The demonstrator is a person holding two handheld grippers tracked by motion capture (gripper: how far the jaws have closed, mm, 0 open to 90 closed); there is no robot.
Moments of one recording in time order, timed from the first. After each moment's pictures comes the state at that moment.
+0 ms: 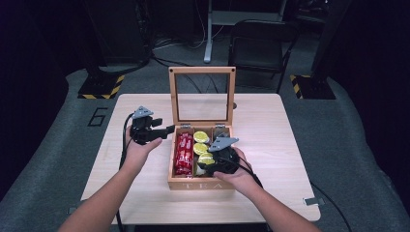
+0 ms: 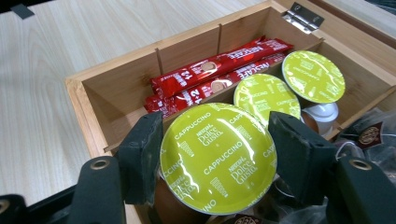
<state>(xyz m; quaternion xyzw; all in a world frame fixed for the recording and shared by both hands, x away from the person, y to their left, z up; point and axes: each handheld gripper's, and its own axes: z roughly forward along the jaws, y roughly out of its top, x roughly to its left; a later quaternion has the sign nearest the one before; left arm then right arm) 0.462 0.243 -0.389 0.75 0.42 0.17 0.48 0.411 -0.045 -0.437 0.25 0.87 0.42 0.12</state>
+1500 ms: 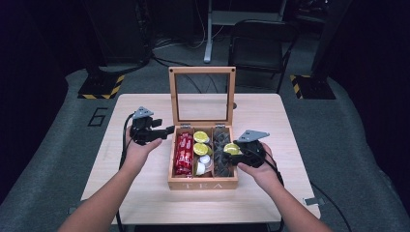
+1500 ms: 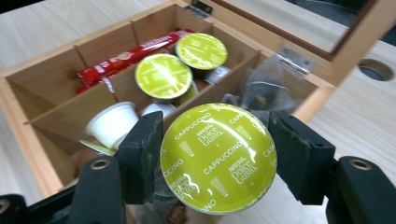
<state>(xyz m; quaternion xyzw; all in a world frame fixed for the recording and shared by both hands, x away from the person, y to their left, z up) 0.462 0.243 -0.390 0.75 0.42 0.17 0.47 0.422 -0.120 -0.425 0.32 0.83 0.42 0.17</state>
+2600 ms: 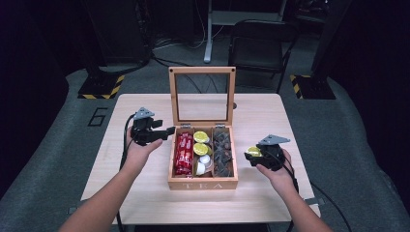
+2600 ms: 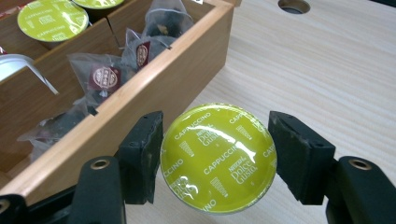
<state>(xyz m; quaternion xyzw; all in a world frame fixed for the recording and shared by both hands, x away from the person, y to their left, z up) 0.462 0.242 -0.392 0.75 0.42 0.17 0.47 0.425 -0.183 -0.458 0.41 0.80 0.38 0.20</state>
